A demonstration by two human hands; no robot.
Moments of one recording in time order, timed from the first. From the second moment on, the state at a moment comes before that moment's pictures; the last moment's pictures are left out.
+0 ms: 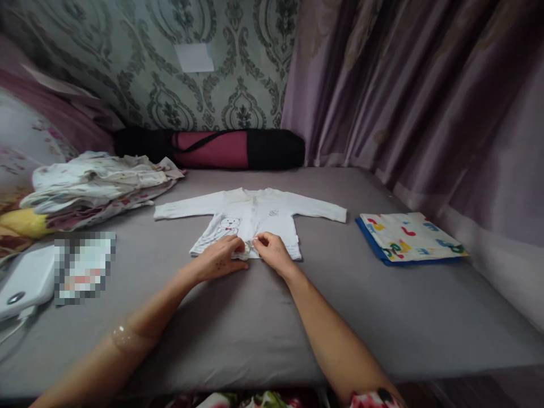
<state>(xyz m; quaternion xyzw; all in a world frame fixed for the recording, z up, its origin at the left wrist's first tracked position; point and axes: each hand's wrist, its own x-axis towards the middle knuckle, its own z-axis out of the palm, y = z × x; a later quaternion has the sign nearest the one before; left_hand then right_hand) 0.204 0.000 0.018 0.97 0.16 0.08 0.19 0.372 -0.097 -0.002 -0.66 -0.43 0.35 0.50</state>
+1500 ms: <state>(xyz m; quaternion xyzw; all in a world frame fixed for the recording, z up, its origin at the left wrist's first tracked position) 0.203 -0.006 -0.006 0.94 0.17 0.23 0.19 0.345 -0.113 0.011 -0.75 -0.64 0.02 0.16</state>
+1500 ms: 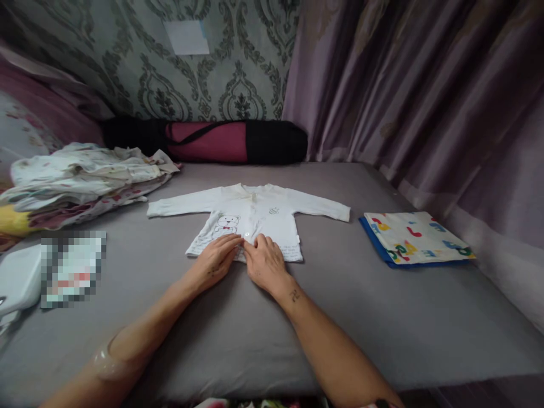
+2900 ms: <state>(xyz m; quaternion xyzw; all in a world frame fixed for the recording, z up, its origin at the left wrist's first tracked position) 0.208 -0.013 -0.036 0.96 0.21 0.16 0.08 0.565 -0.108 0.034 -0.91 -0.12 0.02 0.40</state>
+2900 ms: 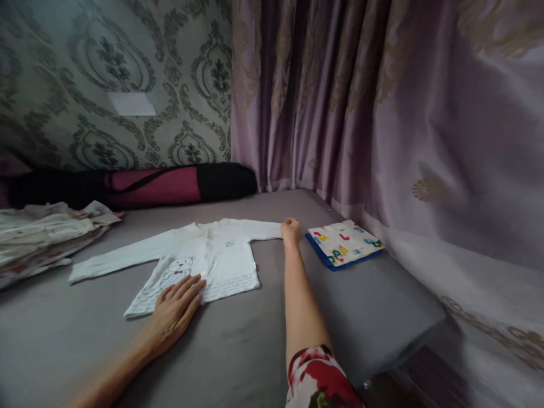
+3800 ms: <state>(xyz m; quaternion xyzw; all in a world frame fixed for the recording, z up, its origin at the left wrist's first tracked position) 0.262 0.029 0.042 0.96 0.20 0.09 0.15 0.580 -0.100 0.000 -0.97 -0.03 -0.04 0.22</state>
